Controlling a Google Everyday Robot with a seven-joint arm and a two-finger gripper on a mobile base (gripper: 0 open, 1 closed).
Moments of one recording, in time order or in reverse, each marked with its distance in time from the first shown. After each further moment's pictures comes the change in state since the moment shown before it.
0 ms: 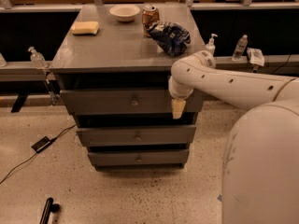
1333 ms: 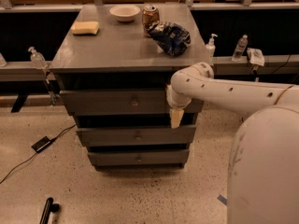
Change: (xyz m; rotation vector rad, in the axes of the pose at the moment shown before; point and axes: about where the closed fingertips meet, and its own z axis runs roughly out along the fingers) arm -0.014 0.035 0.023 -0.040 -0.051 -0.039
